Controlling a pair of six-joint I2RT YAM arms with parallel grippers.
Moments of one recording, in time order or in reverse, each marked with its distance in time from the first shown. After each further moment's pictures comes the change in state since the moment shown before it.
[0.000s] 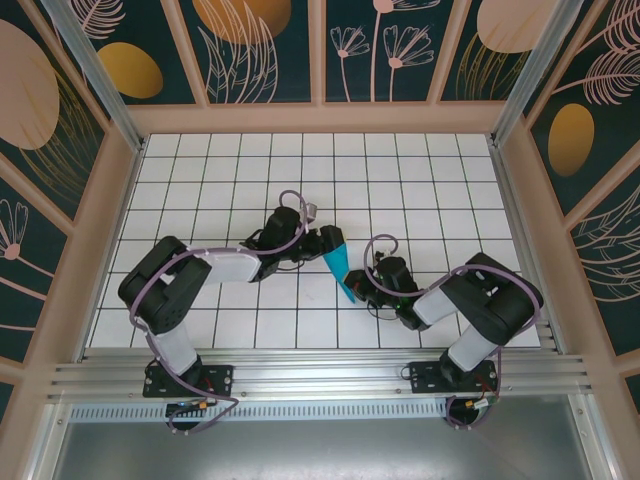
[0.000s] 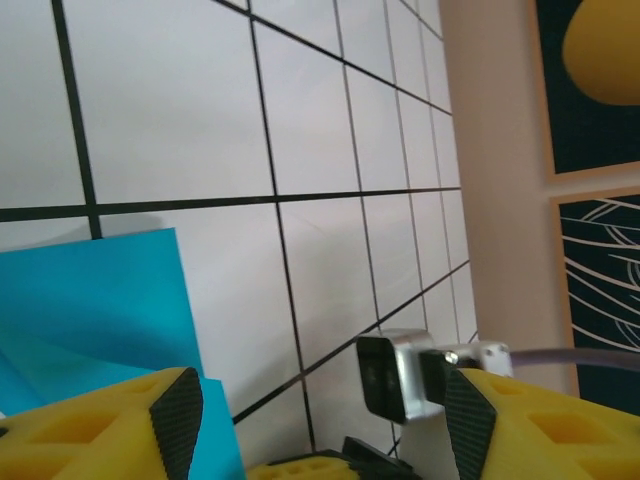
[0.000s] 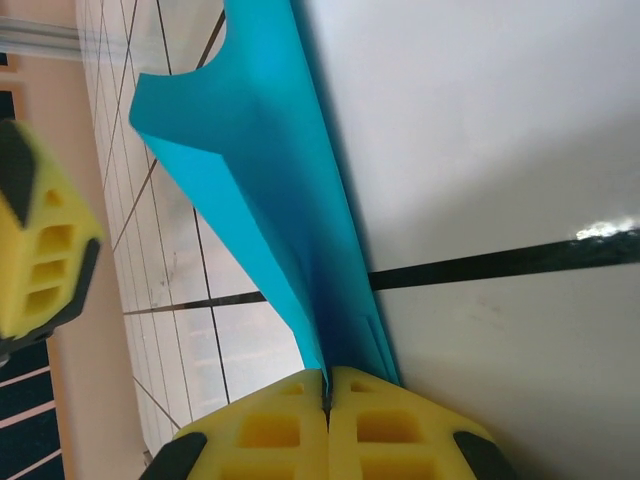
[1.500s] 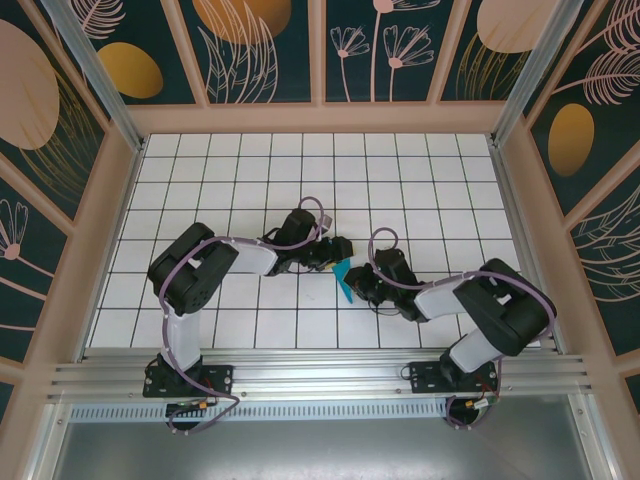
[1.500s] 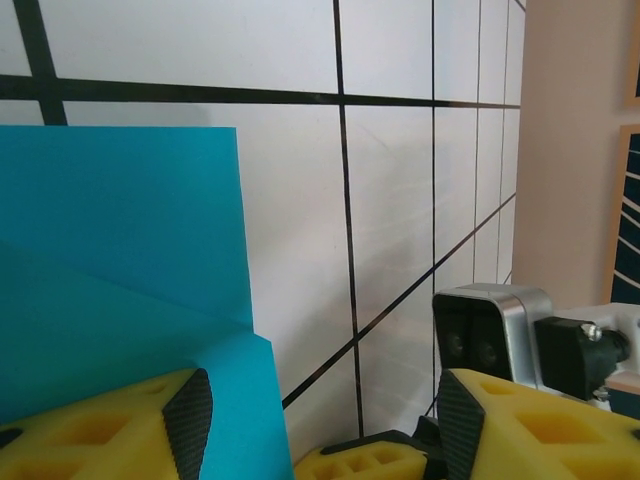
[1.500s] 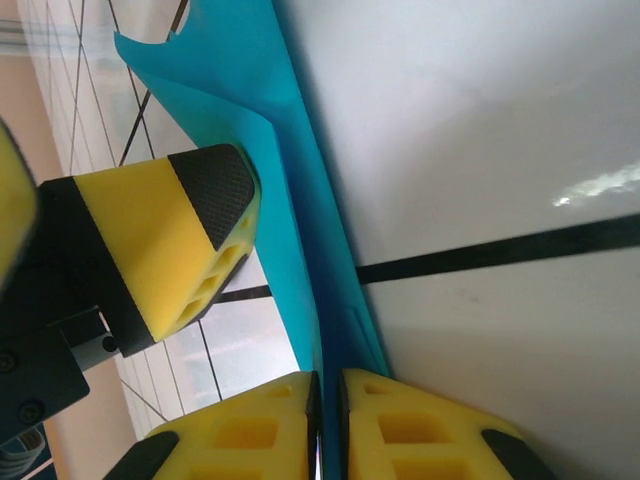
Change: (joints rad) left arm -0.016 0.211 0.136 -0.100 0.134 0.010; right arm -0.023 -0.104 0.073 -0.292 -0.034 -0.013
